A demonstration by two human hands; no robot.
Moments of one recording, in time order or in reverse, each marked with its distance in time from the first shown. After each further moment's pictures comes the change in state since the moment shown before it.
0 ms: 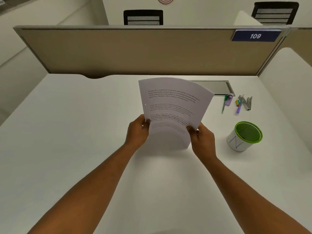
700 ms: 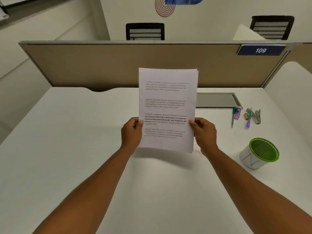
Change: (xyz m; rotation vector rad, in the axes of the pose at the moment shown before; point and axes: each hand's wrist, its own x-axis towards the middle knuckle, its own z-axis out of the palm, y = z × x) left_hand 0.061 -0.016 -0.048 -0.132 0.170 -0.100; right_hand 0.080 -0.034 0.039 0.333 0.054 0.151
